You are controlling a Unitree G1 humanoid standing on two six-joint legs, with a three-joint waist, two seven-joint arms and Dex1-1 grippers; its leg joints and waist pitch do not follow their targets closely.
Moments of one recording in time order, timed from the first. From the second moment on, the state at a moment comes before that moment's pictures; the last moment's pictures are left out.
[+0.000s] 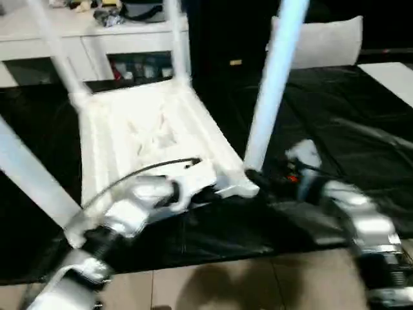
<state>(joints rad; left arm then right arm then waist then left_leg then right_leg) -0.53 0.35 -0.42 0.45 0.03 0.09 -0.95 -0.34 -0.39 0.01 0.28 0.23 0.22 0.91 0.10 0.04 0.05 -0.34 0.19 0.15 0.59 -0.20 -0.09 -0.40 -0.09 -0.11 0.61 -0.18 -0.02</state>
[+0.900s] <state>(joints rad) -0.51 0.47 -0.50 0.43 -0.03 -0.15 -1.37 -0.38 -0.57 0.21 0.29 0.35 0.22 1.59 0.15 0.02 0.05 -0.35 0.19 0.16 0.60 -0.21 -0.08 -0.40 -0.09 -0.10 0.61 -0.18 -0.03</state>
